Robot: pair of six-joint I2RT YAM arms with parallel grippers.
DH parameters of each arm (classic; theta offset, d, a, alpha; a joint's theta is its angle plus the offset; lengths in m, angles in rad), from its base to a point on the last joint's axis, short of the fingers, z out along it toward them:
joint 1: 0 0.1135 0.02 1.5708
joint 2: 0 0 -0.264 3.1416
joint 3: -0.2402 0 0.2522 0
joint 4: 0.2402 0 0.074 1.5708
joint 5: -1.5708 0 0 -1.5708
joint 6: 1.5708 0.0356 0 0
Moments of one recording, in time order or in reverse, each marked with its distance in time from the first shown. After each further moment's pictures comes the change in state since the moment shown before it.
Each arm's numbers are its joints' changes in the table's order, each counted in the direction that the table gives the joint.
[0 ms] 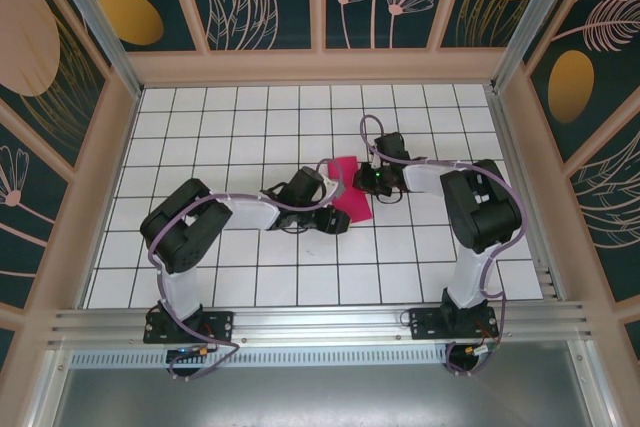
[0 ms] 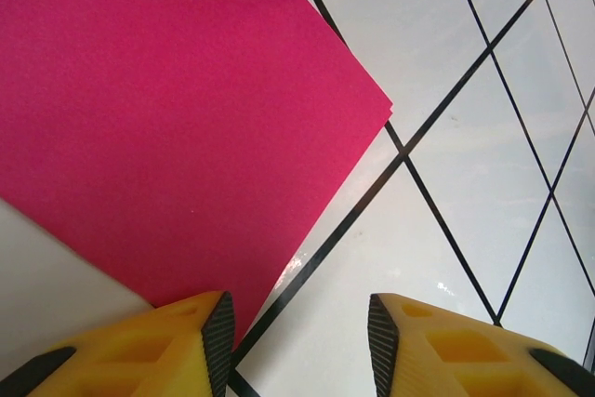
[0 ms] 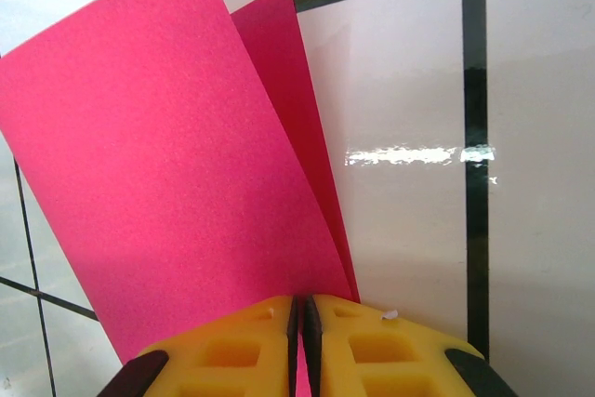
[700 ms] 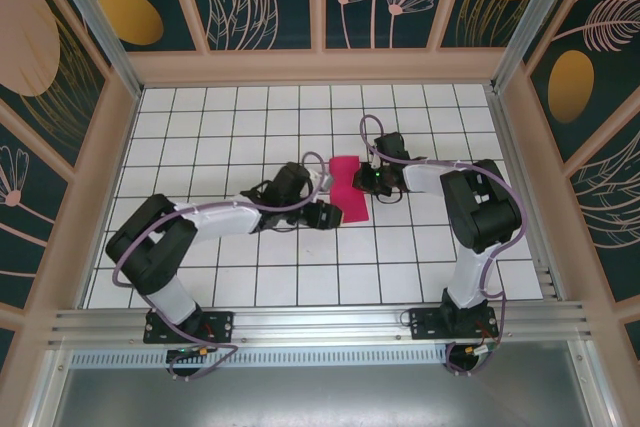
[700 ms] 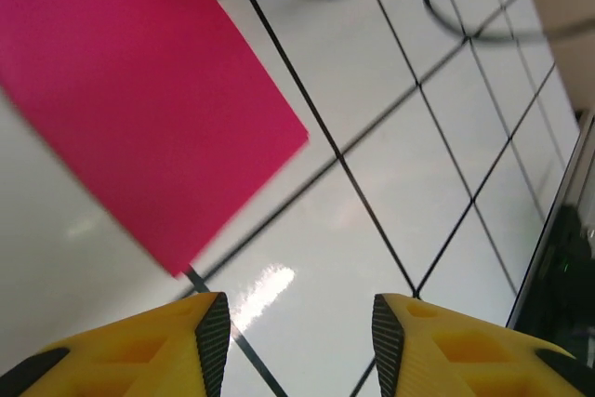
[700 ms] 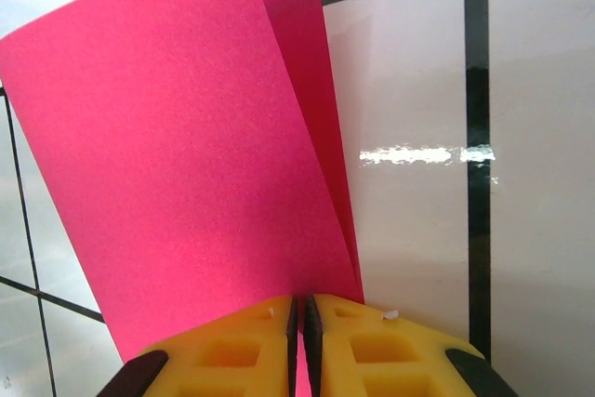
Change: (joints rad) left arm 0.056 0.213 0.063 0.060 0.012 -0.064; right arm 0.001 0.000 -0.002 0.001 0.000 0.000
